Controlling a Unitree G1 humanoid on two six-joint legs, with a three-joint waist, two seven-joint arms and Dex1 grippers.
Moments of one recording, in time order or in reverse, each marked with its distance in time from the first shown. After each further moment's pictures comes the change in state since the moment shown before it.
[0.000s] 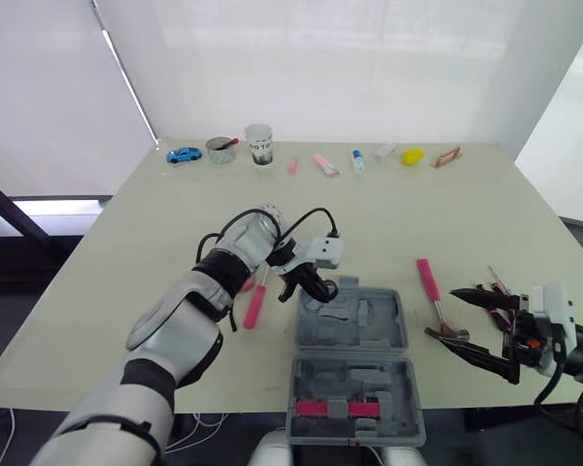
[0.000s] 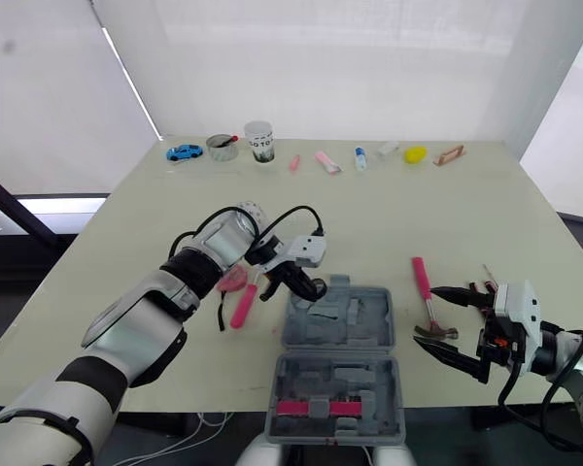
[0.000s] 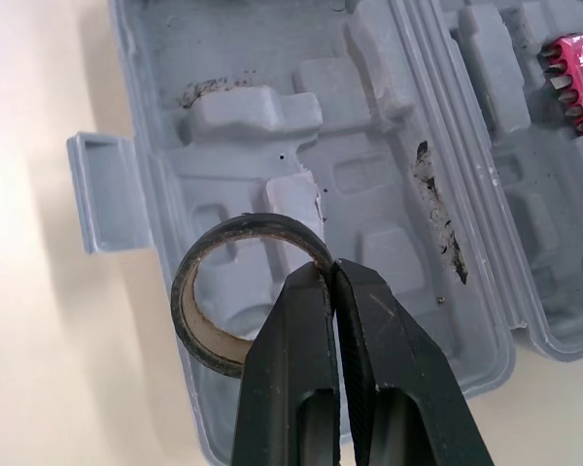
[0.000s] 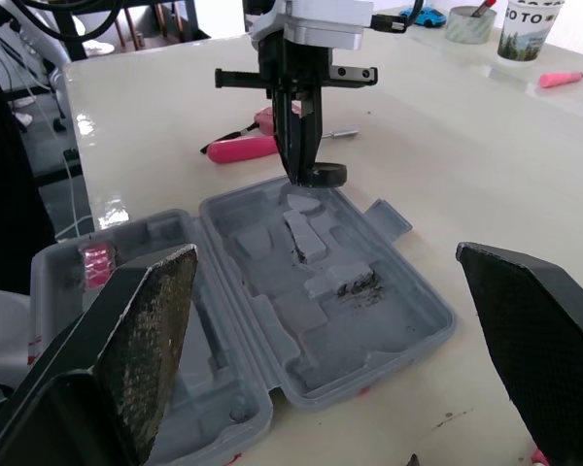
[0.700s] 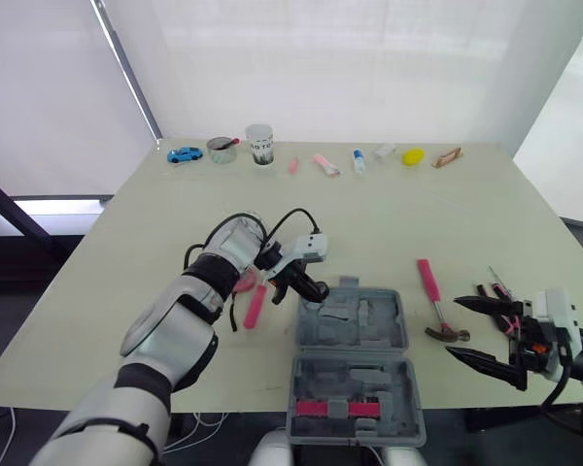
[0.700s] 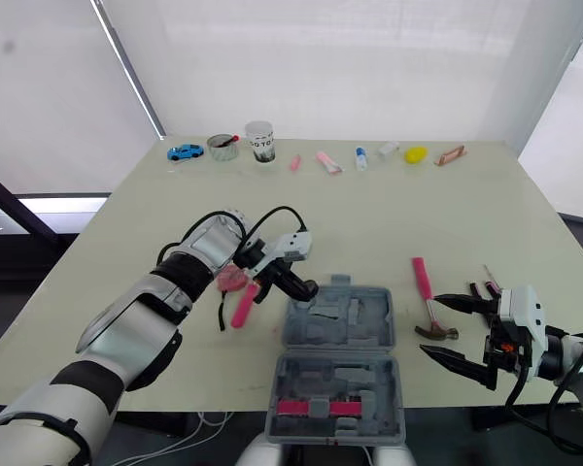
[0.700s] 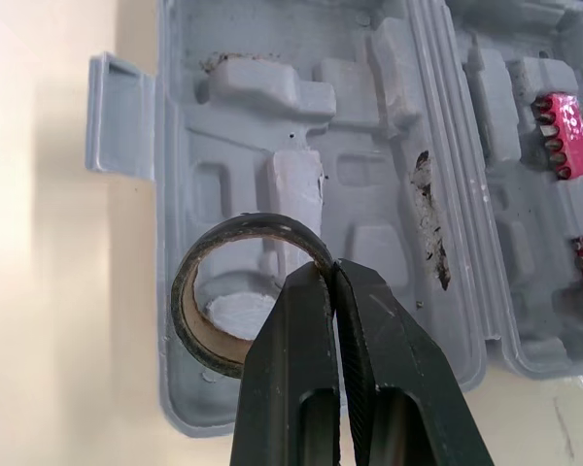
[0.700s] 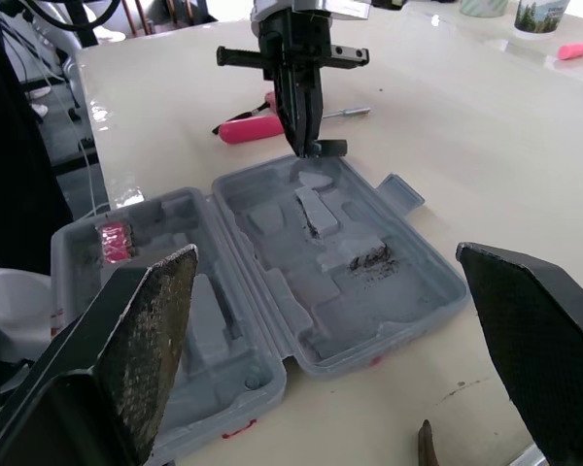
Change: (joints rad) left arm 0.037 -0.006 0.073 0.088 -0.040 0.081 -0.004; right arm 0.004 -0.021 -0.004 0.038 -0.001 -0.004 0.033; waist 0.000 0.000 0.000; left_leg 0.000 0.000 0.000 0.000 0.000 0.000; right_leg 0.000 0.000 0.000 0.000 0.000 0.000
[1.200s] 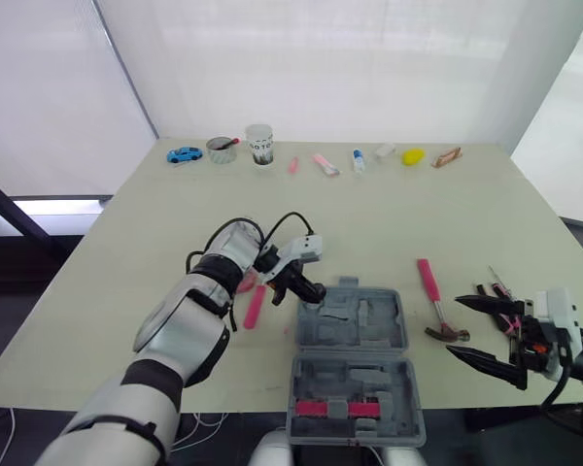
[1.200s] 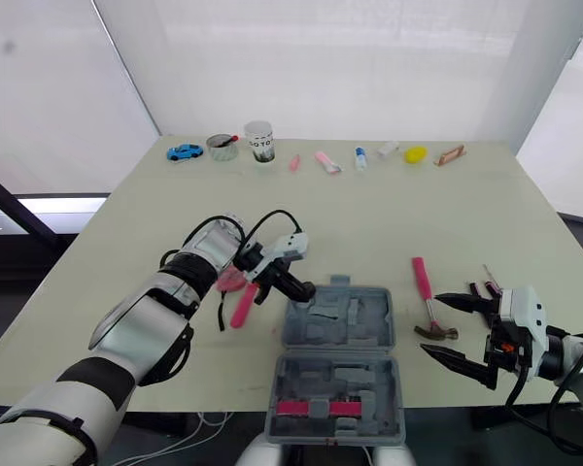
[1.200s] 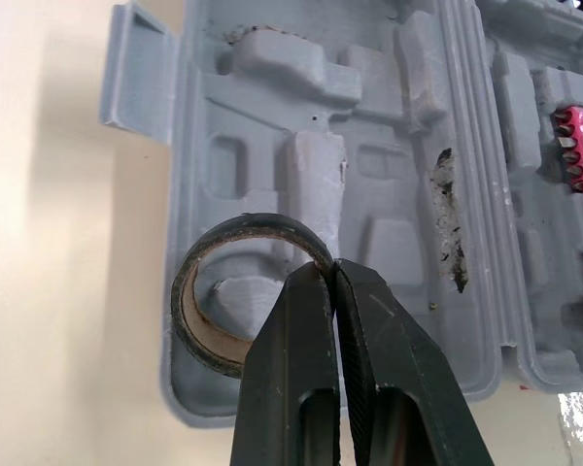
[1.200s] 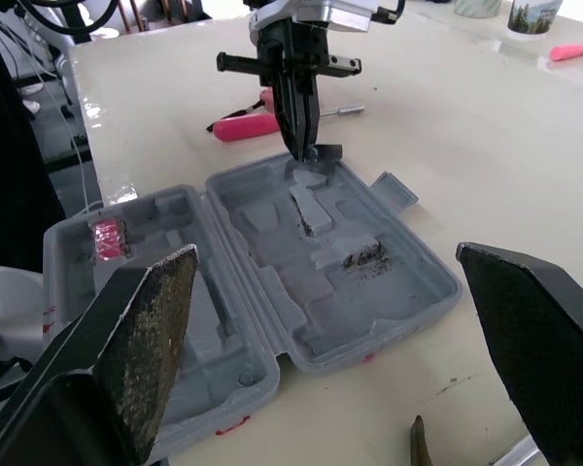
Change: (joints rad) left arm -0.029 -0.038 0.065 0.167 0.057 -0.055 0.000; right arm 0.009 0.000 0.000 0.000 -0.009 -0.015 -0.003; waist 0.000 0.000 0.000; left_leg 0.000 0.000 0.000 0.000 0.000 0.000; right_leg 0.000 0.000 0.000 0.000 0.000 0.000
